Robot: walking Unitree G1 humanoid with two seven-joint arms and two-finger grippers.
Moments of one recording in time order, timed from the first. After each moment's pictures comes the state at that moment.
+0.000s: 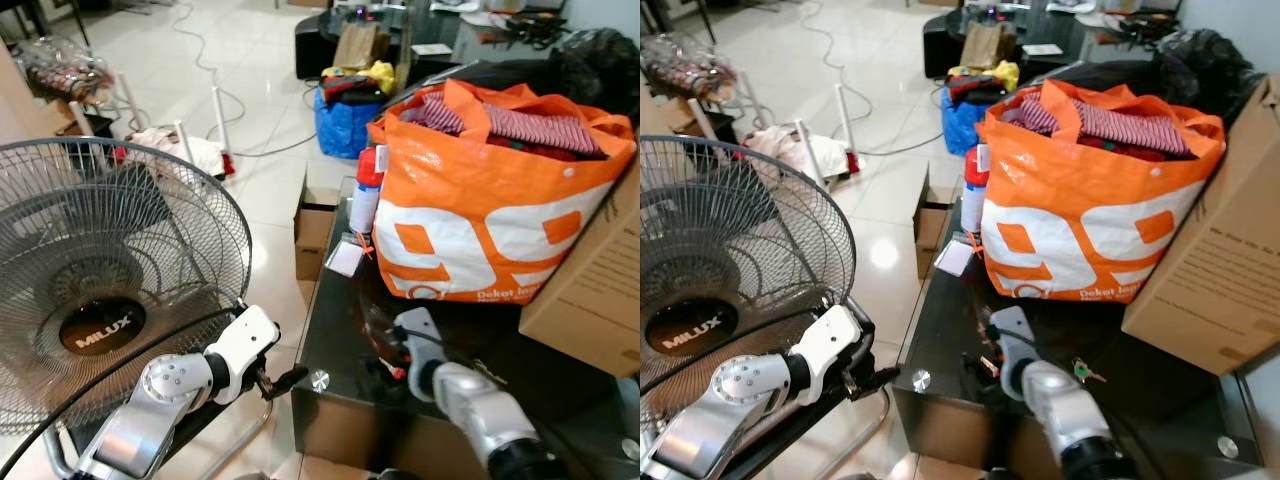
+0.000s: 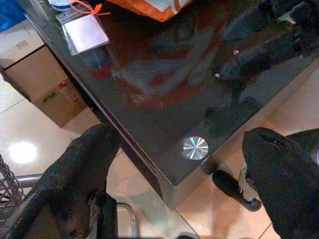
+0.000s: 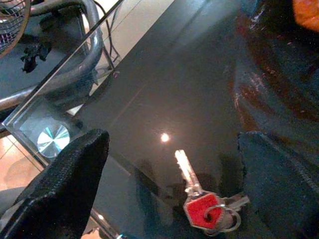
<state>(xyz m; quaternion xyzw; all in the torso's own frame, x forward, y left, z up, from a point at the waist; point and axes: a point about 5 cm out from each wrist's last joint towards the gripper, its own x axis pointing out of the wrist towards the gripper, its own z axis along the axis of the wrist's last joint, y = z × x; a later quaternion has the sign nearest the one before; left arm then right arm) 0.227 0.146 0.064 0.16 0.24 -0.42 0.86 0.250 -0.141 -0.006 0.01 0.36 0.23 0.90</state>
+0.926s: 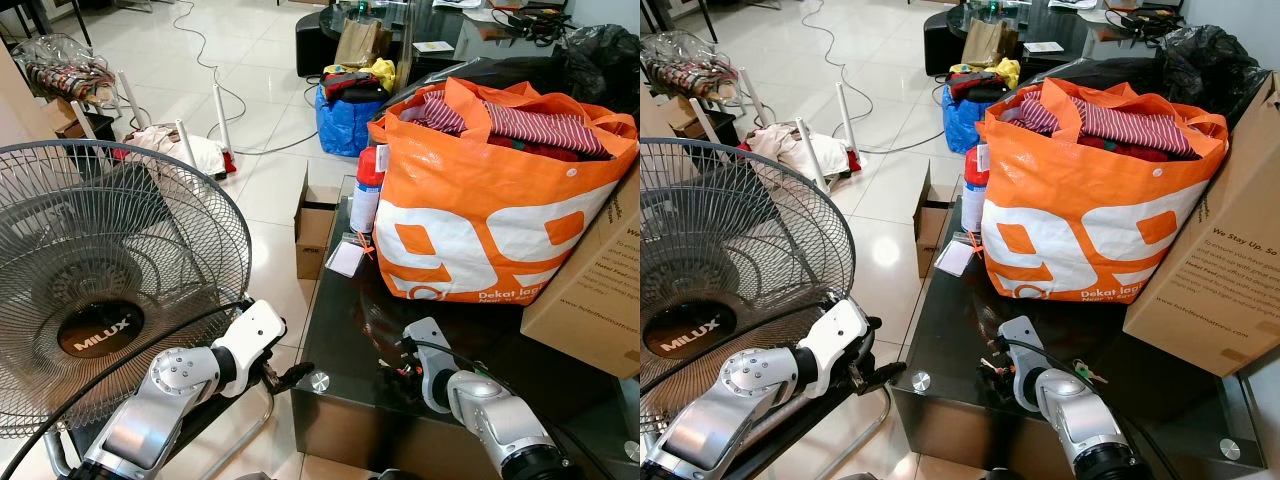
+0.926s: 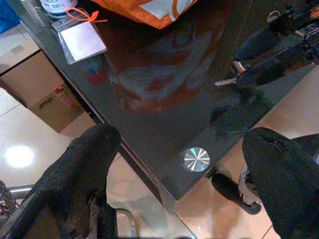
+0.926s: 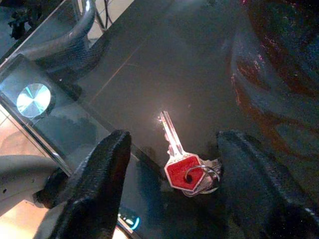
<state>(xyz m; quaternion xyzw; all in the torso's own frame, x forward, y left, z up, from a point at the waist) 0.233 0.140 0.066 0.16 0.23 -0.43 0.86 0.240 -0.153 -0.013 -0.03 0.40 0.24 0.89</state>
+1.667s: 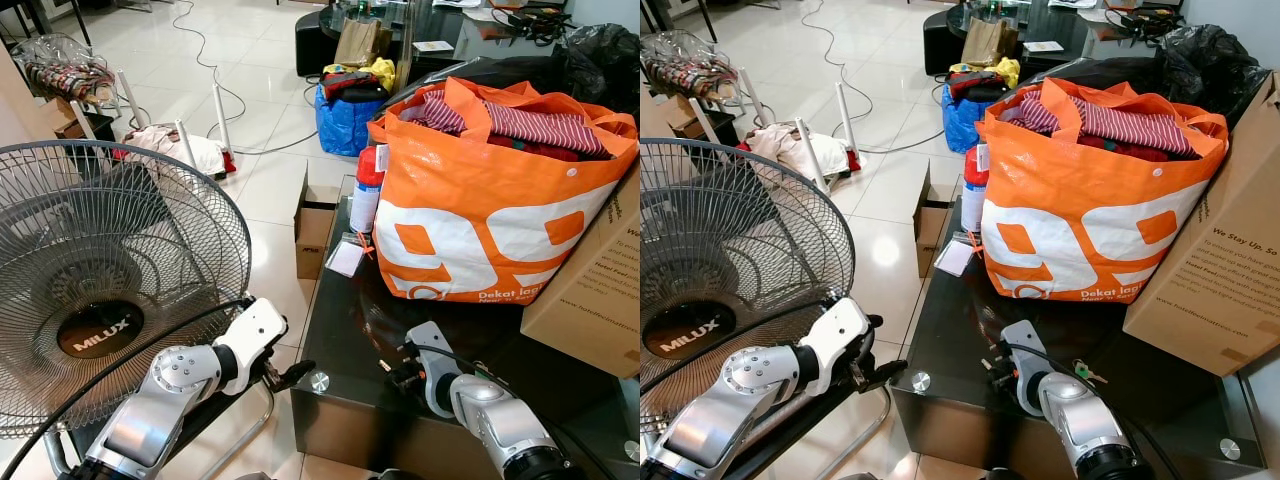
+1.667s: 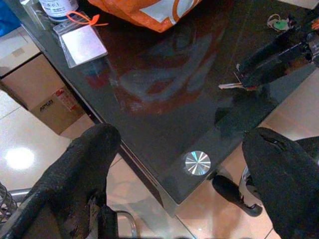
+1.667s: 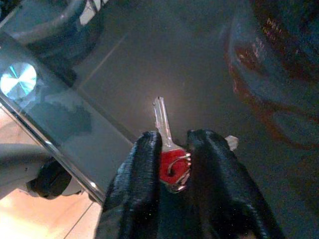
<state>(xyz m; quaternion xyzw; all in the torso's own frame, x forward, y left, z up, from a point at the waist) 0.235 0.139 0.067 0.16 0.23 -0.43 0.86 0.235 -0.158 -0.019 -0.04 0.42 0.23 0.88</state>
